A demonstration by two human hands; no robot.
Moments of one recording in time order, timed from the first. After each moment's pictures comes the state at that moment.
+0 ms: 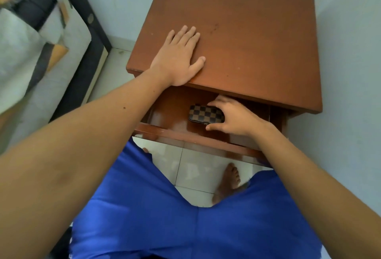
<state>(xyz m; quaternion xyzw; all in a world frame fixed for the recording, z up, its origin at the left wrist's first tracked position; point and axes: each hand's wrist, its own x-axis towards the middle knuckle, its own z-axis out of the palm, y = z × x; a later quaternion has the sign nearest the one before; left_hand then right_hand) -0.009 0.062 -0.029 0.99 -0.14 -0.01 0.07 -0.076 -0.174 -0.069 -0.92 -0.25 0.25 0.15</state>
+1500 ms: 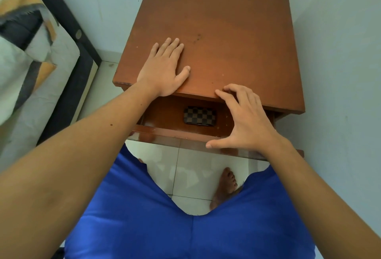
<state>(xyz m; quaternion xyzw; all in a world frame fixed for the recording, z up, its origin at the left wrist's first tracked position) -0.009 0.058 -0.031 0.99 -0.13 0.00 0.08 -0.114 -0.213 -0.022 -0.96 -0.24 0.04 0.11</state>
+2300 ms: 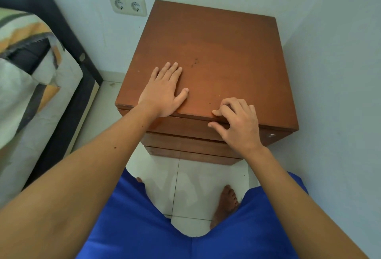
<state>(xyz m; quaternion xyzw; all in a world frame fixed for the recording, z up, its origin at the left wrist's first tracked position) -0.004 0.062 -0.038 0.99 -0.13 0.00 0.10 -0.079 -0.202 -0.056 -0.95 -0.21 -0.20 0.14</state>
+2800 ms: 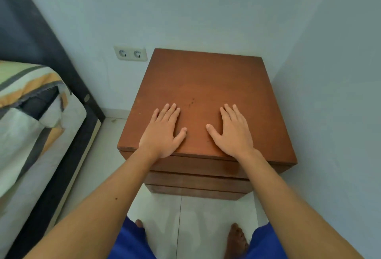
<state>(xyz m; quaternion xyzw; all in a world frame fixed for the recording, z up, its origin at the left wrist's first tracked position) -0.003 0.062 -0.043 0.99 -0.13 0.00 0.10 -0.002 -0.183 -0.032 -0.99 -0.04 -0.01 0.13</state>
